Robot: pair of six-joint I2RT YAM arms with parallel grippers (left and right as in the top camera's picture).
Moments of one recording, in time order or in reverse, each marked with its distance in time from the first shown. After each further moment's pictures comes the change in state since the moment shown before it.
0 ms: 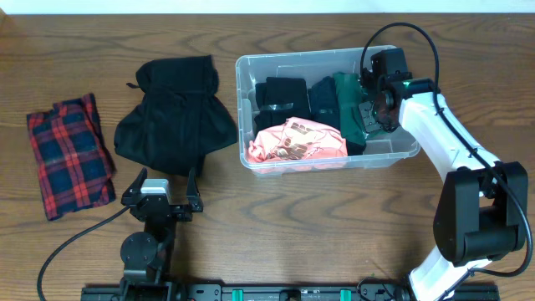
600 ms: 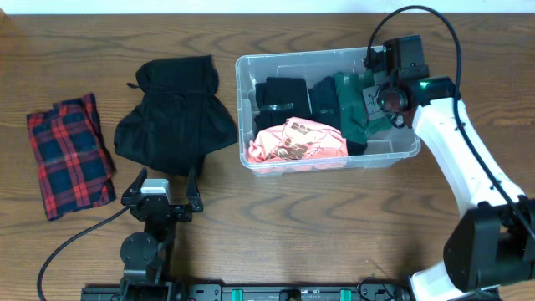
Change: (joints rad) left arm 0.000 0.000 0.000 0.000 0.000 0.000; right arm 0.005 -0.132 0.032 0.011 -0.060 -0.013
